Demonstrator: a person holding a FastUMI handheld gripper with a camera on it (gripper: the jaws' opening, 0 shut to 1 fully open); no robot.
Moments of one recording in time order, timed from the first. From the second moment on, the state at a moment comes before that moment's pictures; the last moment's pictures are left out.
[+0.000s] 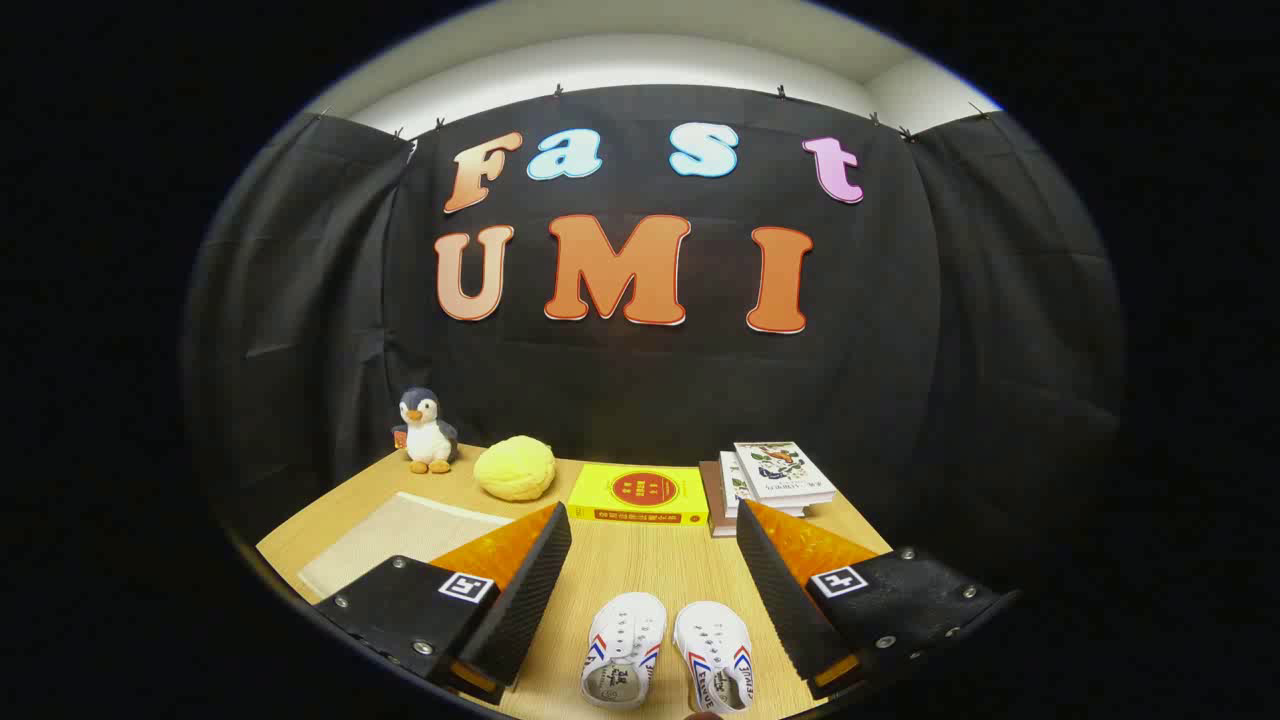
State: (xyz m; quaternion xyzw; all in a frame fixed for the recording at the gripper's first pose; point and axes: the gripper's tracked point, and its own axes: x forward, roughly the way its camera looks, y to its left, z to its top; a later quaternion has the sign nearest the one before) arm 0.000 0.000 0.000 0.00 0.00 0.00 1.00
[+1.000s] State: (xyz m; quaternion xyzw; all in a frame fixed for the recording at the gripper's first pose) arm -0.002 -0.009 -0.008 0.01 0.01 0.01 1.00
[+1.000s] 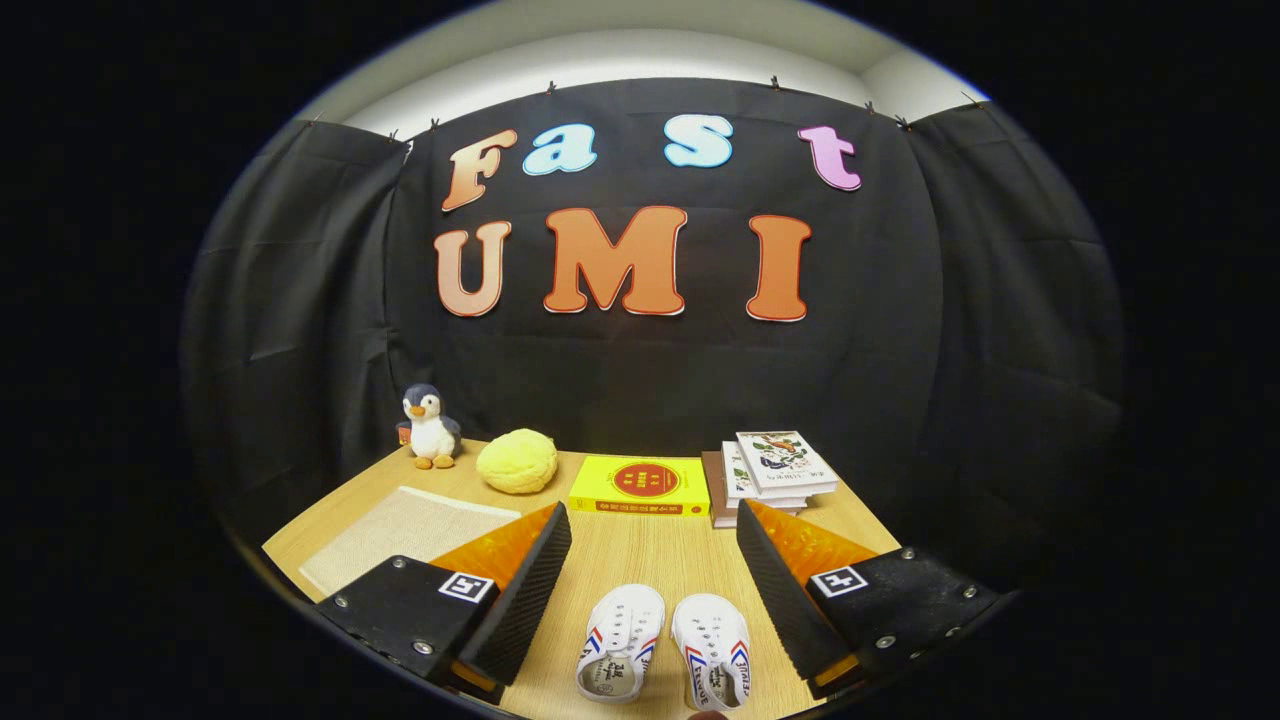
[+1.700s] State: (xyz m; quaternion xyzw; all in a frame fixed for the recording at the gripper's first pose) arm 0.019 0.028 -0.058 0.12 0.09 0.12 0.98
